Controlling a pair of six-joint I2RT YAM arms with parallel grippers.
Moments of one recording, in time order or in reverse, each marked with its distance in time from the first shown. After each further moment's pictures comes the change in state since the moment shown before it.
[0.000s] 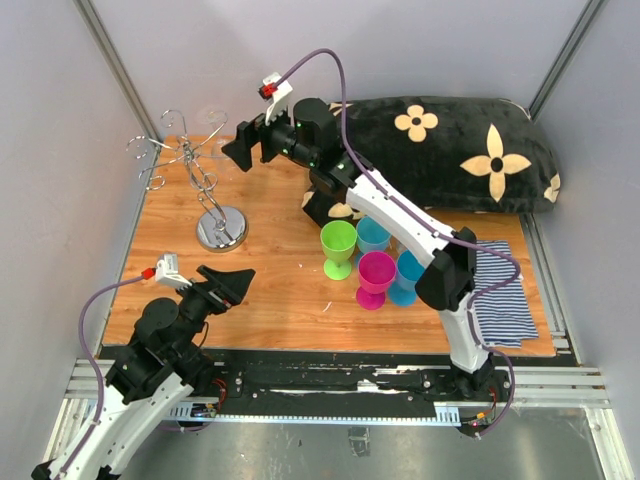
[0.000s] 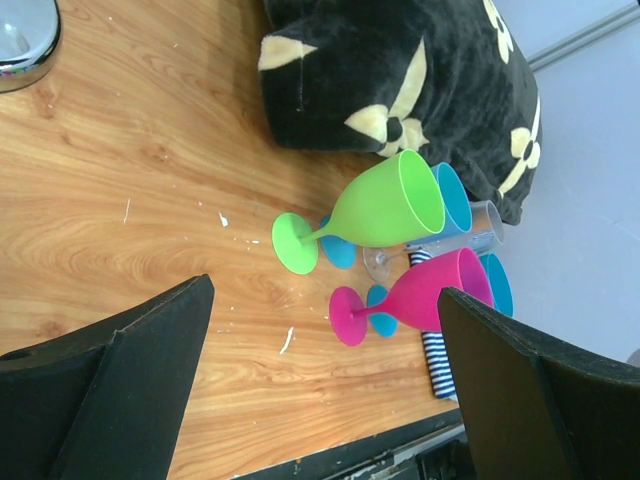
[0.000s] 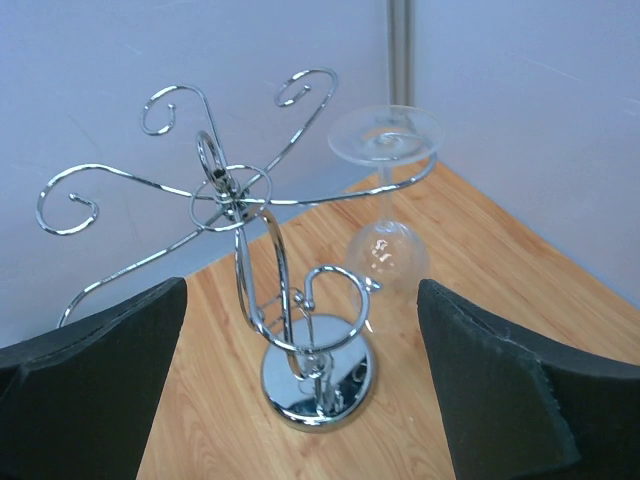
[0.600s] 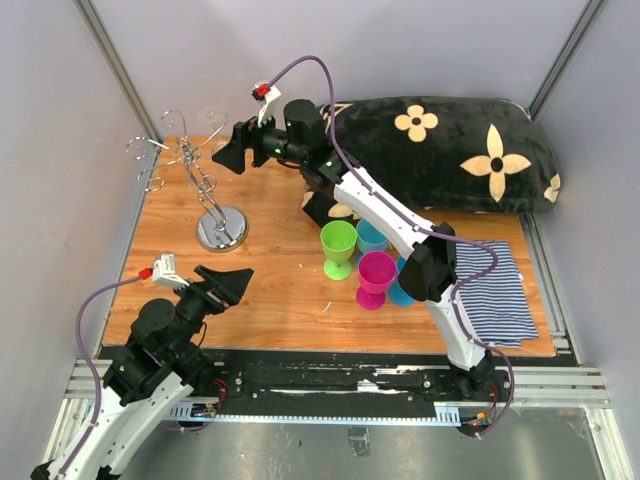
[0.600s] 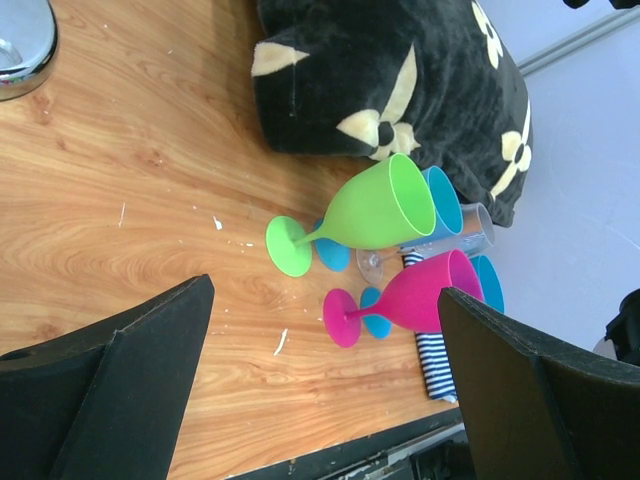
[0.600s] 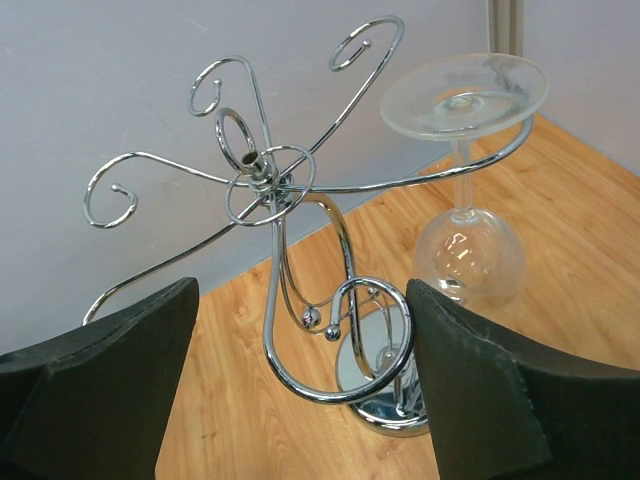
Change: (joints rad) left arm 0.000 -0.002 0.021 -0.009 0.000 0.000; right arm -0.013 0.137 0.132 -0.023 -0.161 0.159
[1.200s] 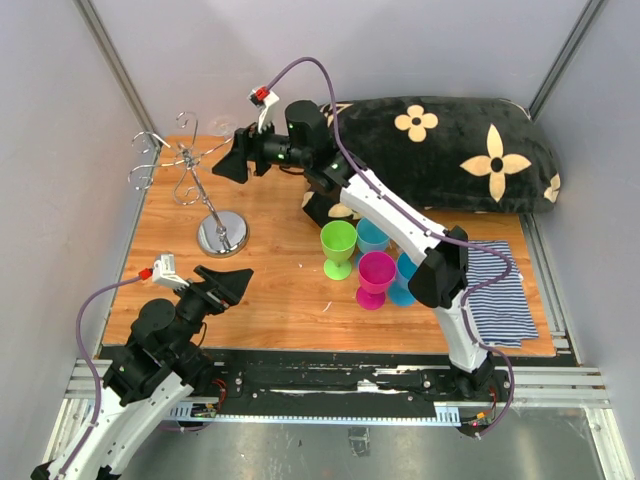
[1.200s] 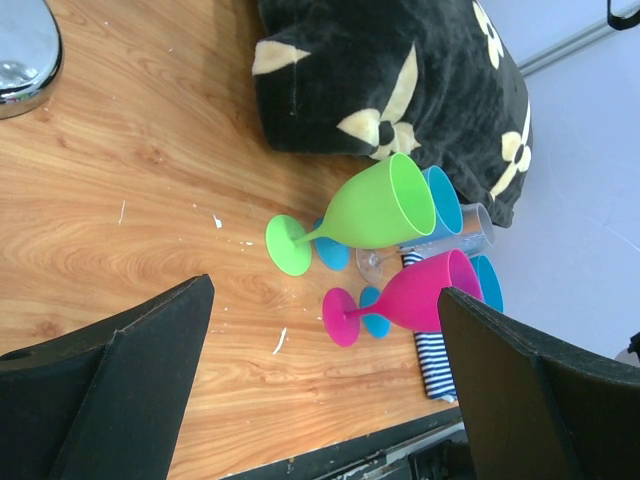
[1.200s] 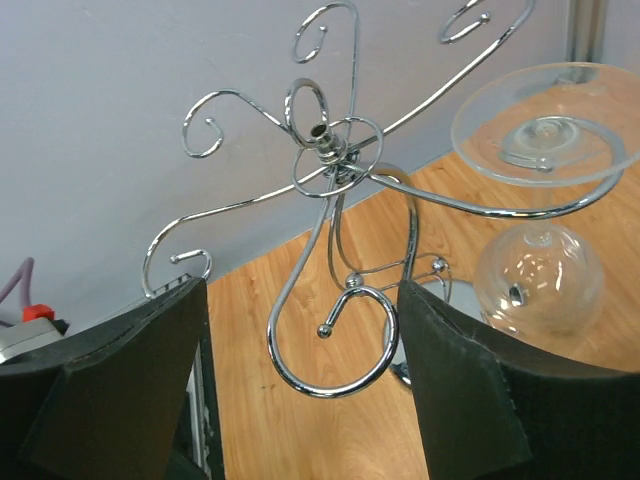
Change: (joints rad) left arm 0.000 -0.002 0.000 -0.006 0.000 -0.007; right arm 0.016 -0.095 -0.085 -0.060 -0.075 0.048
